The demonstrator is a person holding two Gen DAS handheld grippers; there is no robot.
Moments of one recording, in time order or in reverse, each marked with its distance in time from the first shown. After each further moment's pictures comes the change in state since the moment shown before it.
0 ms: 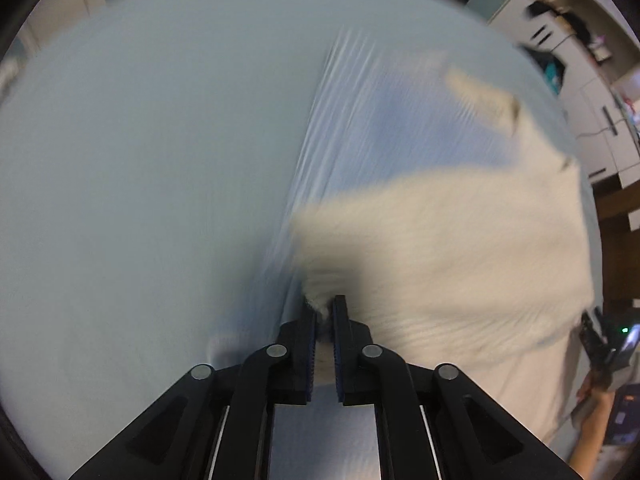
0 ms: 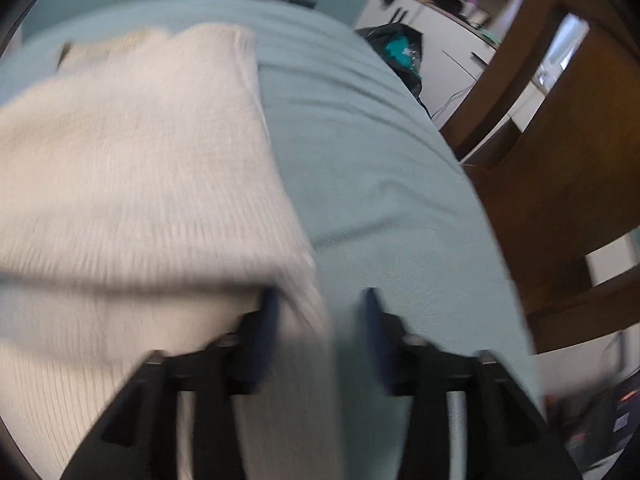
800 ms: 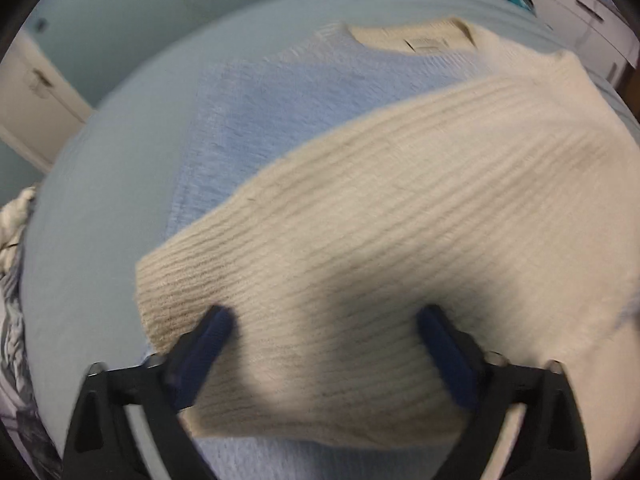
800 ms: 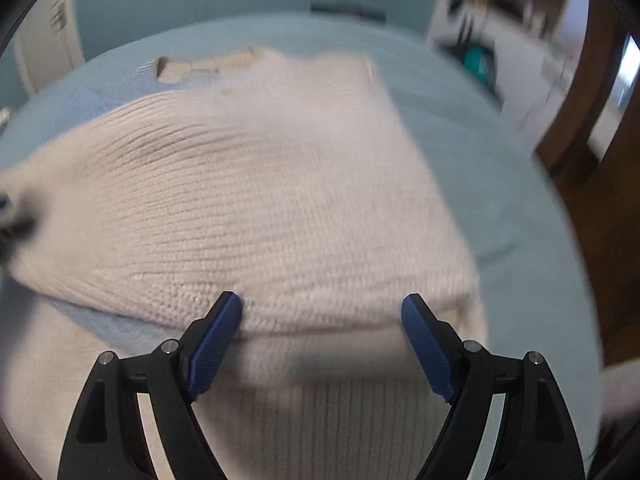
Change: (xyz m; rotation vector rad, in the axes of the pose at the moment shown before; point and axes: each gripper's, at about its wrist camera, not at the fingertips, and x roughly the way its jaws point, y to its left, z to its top) left arm 0.054 -0.133 -0.030 0.319 -0.259 0.370; right arm -0.032 0.026 0.015 0.030 -0.012 0.371
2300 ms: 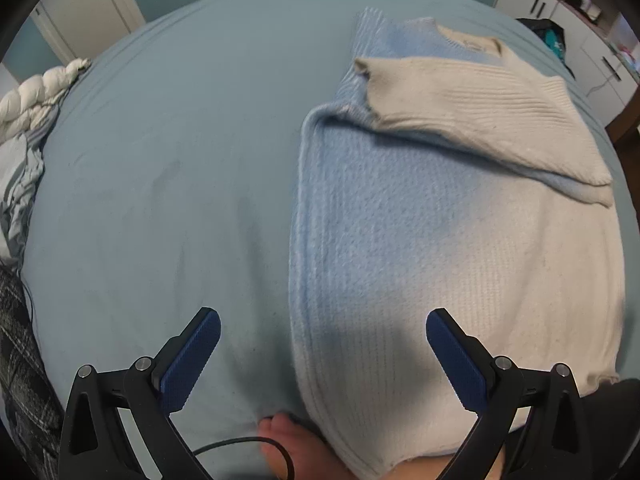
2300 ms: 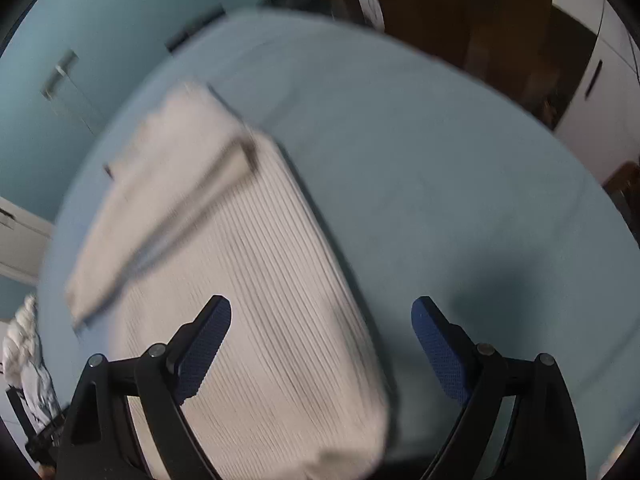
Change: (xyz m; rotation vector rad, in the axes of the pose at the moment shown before) left arm -0.132 0.134 -0.184 -0.239 0.157 -0.118; right arm -0.159 -0.116 -0.161 0.630 0.138 0.101
